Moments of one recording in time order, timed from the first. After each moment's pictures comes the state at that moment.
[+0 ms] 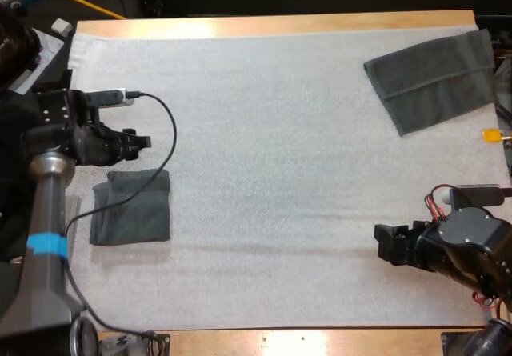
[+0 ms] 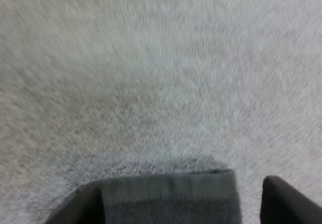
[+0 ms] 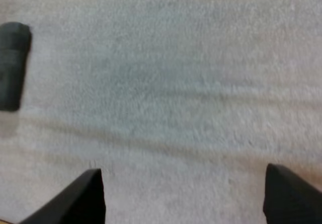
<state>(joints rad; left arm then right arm) 0.20 1.46 -1.11 0.90 0.16 -1.69 0.80 0.71 -0.92 1.16 0.09 -1.17</state>
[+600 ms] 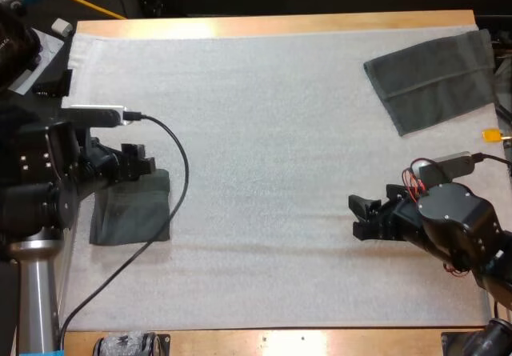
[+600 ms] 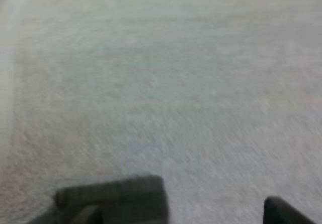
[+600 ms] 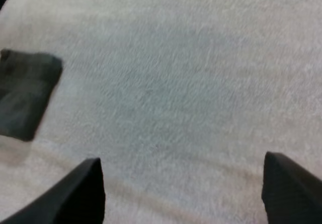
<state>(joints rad) 0.15 1.04 -1.12 1.05 0.19 -1.71 0.80 0.79 -0.92 0.90 0.10 -1.35</state>
